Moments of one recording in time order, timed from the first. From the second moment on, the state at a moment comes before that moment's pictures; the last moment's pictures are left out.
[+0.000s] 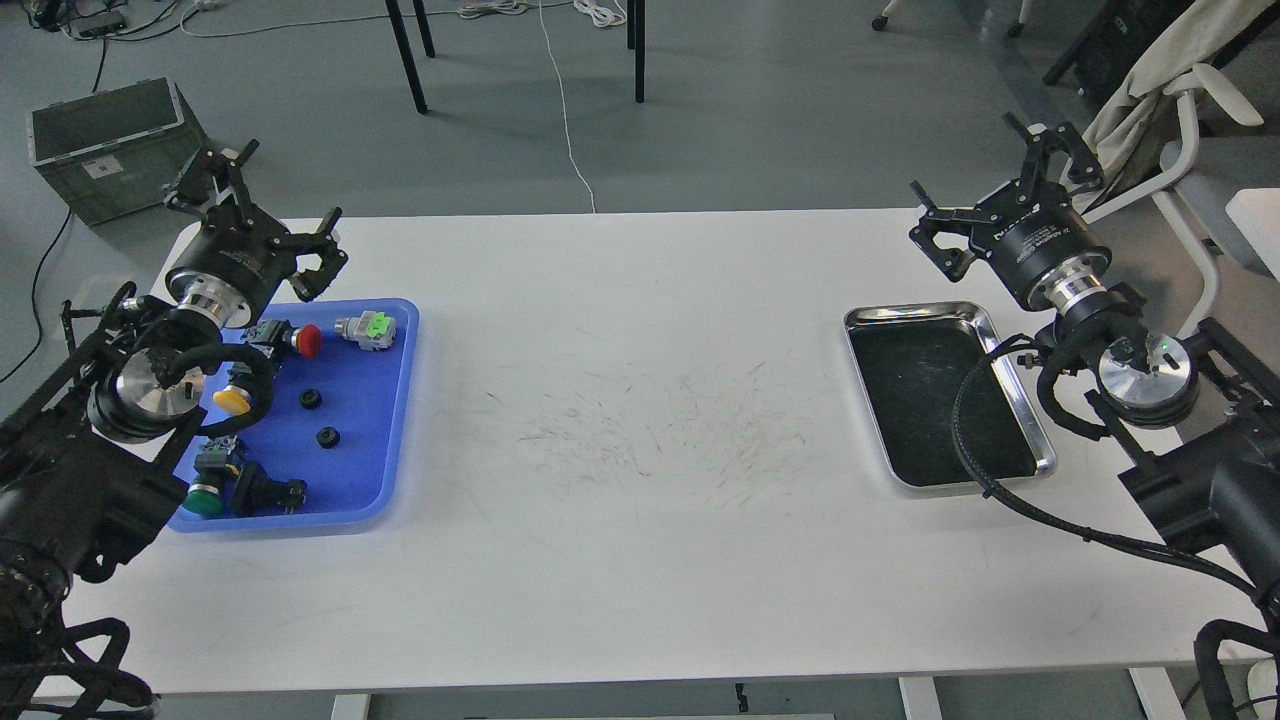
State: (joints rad) left arm -0.65 0.31 -1.11 -0.64 0.08 -0.35 -0.10; right arm 0.61 -0.34 1.06 0.87 0.11 0.30 0.02
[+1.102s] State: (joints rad) left arm -0.66 0.32 -1.09 -0.61 0.09 -0.37 -0.09; right arm 0.61 -0.34 1.06 0.87 0.11 0.31 0.02
